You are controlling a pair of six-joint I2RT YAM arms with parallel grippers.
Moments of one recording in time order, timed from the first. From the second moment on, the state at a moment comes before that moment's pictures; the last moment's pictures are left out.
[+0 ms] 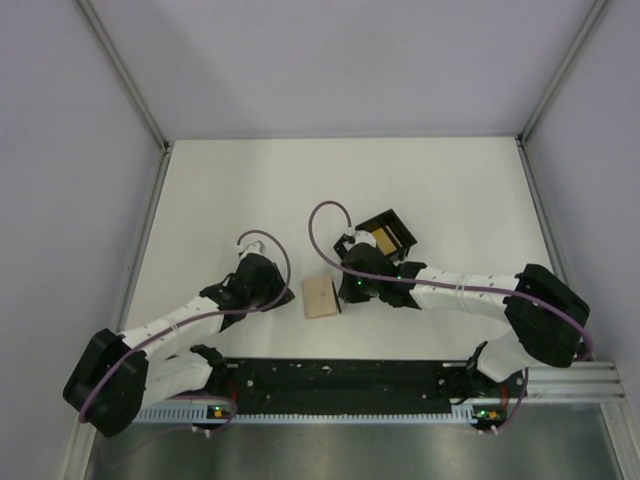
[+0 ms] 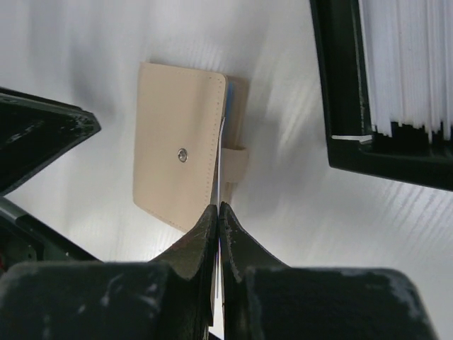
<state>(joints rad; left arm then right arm) -0.58 1.06 0.40 -0.18 -0.04 -0.86 0.98 1.49 0.81 -0.18 0.13 0.76</state>
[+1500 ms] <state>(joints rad) -0.58 1.18 0.39 -0.05 0.01 -0.85 1.03 1.77 0.92 0.09 -0.02 0.82</state>
